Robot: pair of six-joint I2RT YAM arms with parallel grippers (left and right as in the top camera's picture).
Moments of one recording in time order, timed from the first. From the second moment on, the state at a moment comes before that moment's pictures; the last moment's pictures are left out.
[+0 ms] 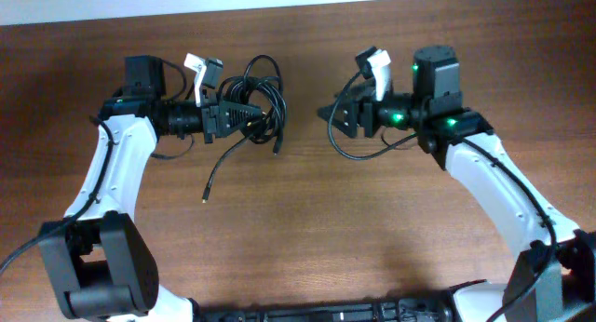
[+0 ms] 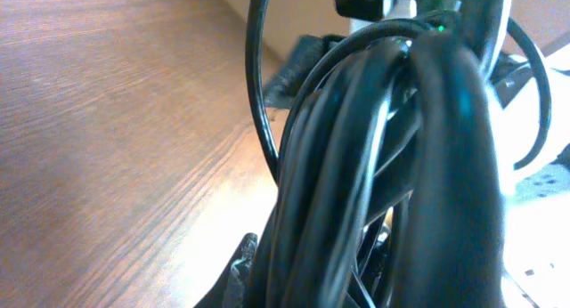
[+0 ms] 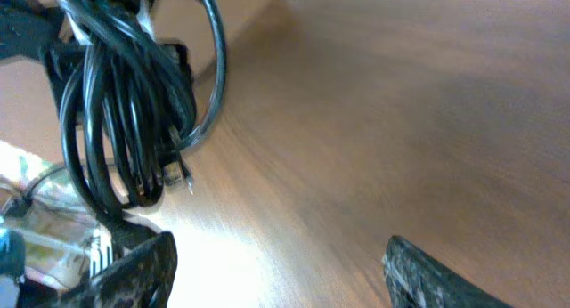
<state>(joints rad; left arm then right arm) 0.04 1.74 1.31 -0.76 1.36 0.45 0.21 1.53 1.05 -0.07 -0.91 0.14</state>
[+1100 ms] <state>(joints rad) -0.03 1.74 1.30 -0.80 1.46 0.45 0.08 1.63 1.07 -0.36 -0.39 0.39</state>
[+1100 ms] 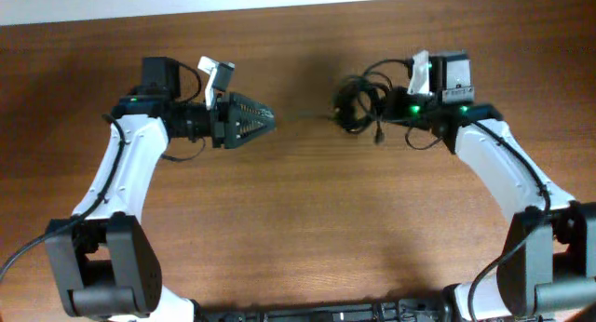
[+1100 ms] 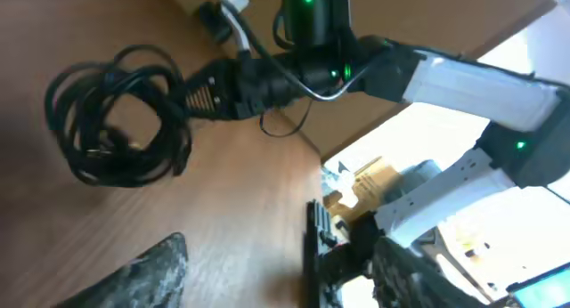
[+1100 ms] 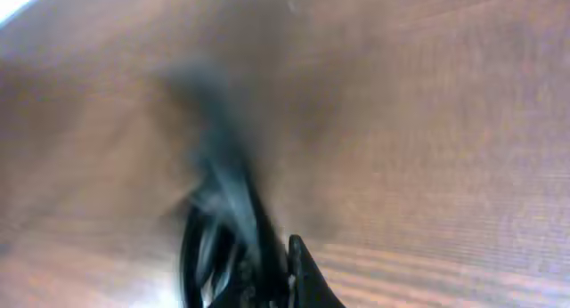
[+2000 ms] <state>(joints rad) -0.44 1.74 1.30 -0.53 0.45 0.21 0.10 1.59 1.07 -0.44 -0.98 0.60</state>
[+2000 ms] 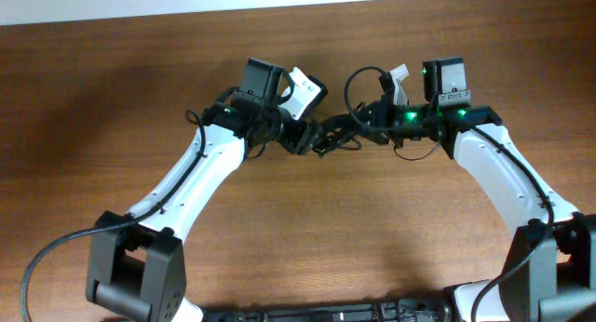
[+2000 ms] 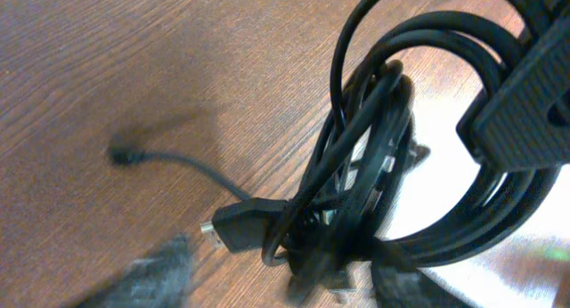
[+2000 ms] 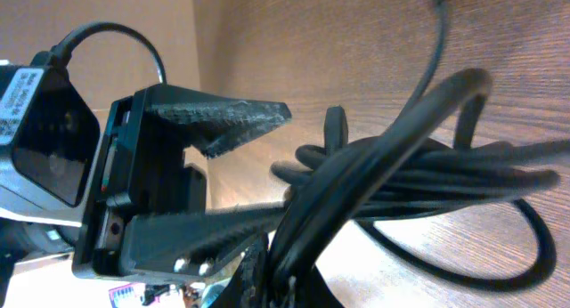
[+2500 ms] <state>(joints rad) -0.49 1.90 1.31 -0.49 0.58 0.24 0.10 1.58 1.06 -0.44 -1.02 0.60</state>
